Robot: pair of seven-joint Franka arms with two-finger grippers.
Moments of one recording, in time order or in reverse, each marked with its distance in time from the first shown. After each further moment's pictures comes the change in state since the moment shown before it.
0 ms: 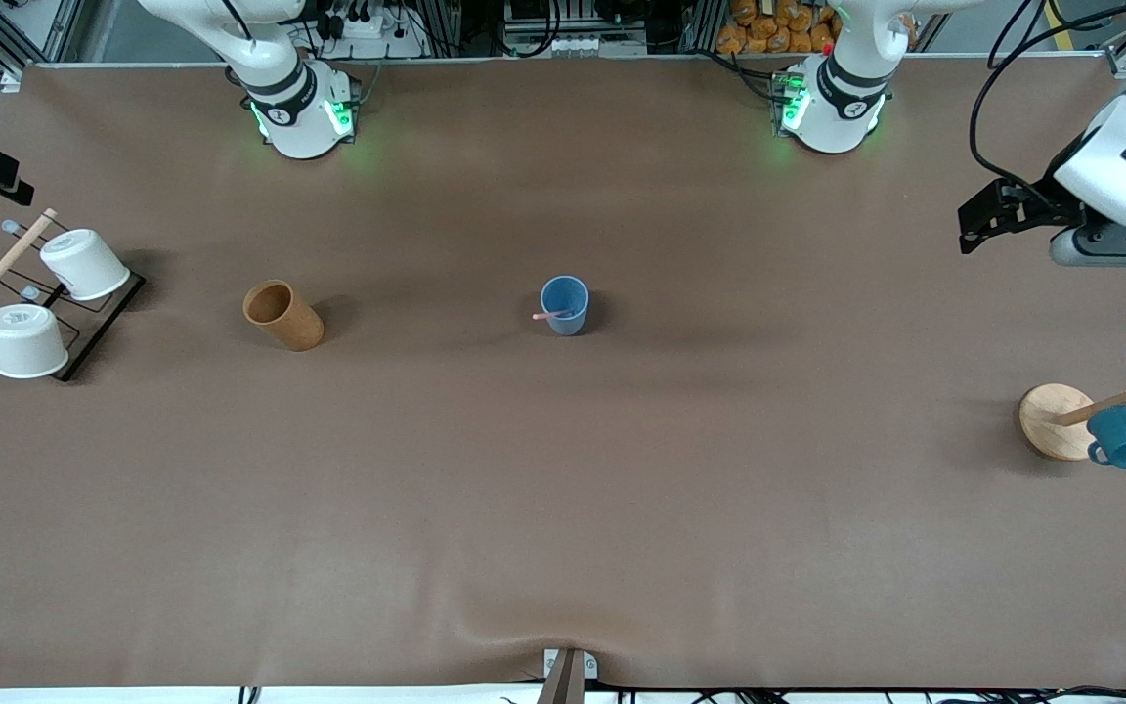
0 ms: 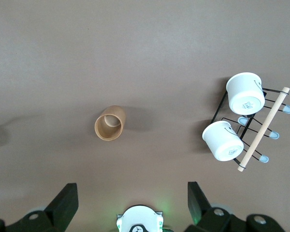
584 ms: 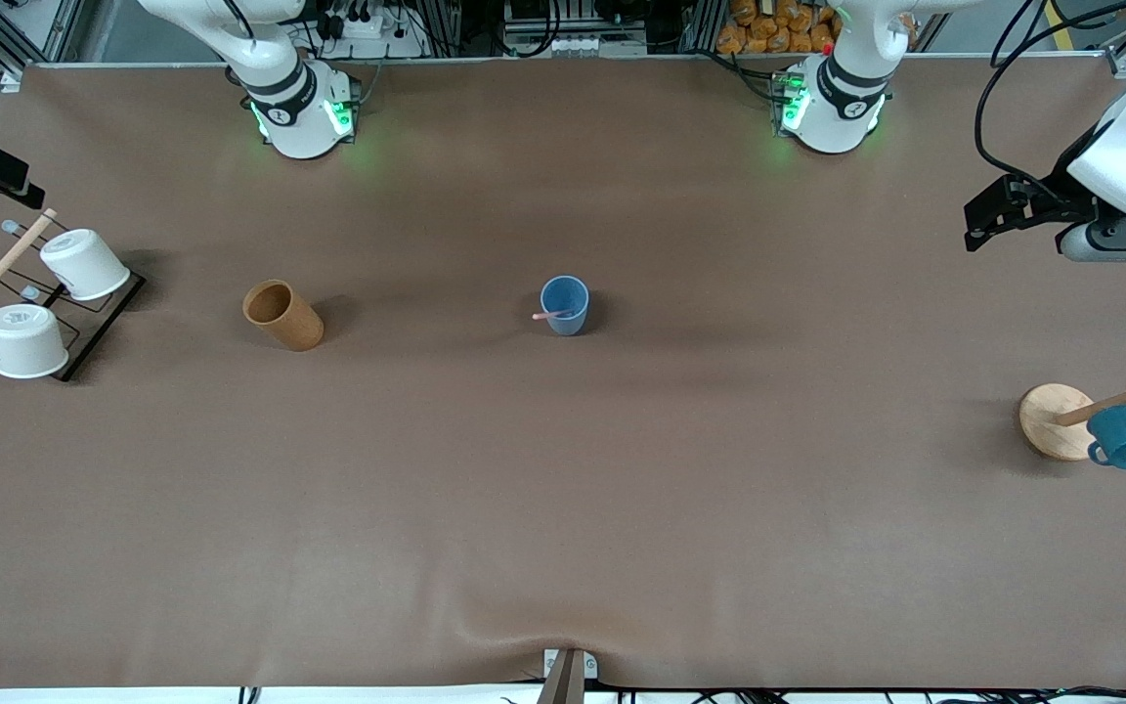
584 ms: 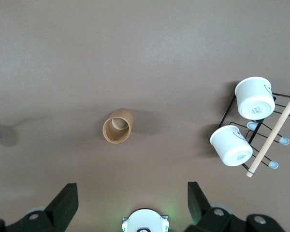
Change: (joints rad) left arm 0.003 -0.001 0.002 0.003 -0.004 0.001 0.000; right arm 0.000 0.000 0.005 -0.006 0.025 0.022 -0.017
